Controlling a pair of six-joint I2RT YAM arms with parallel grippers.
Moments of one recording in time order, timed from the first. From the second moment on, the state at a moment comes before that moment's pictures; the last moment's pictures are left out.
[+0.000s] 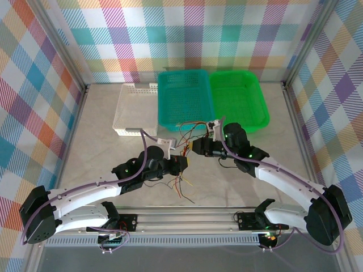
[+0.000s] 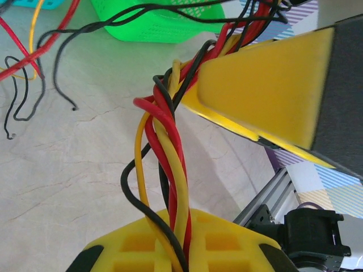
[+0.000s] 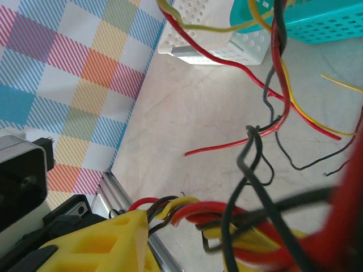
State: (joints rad) left arm -0.98 1.07 0.65 -0.01 0.05 -0.83; right arm 0.66 1.14 0.73 -0.04 -0.46 0.76
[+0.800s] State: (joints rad) left arm -1.00 0.96 0.59 0.04 0.13 -0.73; right arm 0.68 1.13 0.71 0.04 -0.50 0.72
